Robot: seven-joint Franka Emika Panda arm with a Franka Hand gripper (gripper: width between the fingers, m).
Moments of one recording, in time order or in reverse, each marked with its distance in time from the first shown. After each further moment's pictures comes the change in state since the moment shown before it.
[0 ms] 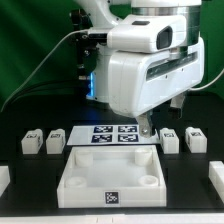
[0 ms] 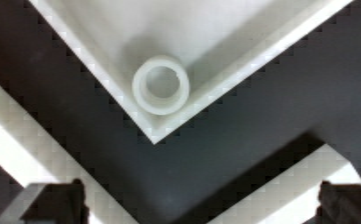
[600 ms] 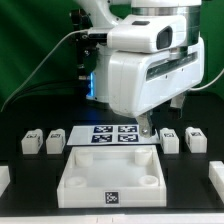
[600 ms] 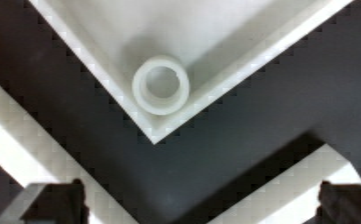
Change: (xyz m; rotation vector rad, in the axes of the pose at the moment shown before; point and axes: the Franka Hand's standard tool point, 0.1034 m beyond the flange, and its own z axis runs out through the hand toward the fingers) arm 0.000 0.000 0.000 0.000 0.000 0.000
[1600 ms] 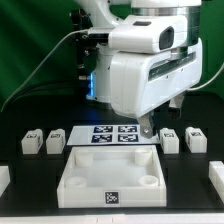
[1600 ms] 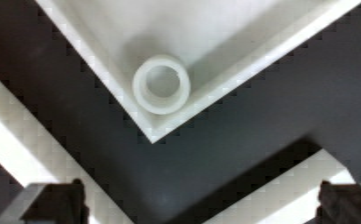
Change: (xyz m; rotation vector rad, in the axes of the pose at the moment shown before) arm 0.000 0.000 0.000 0.001 0.000 -0.039
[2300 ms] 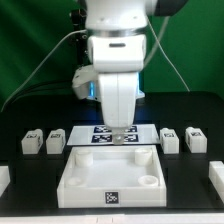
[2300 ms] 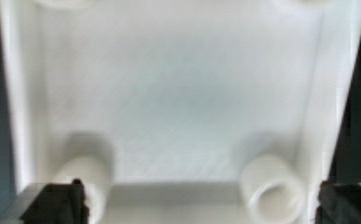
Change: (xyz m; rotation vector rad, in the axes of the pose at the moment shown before) arm -0.104 -0.008 0.041 0.059 -0.009 -0.754
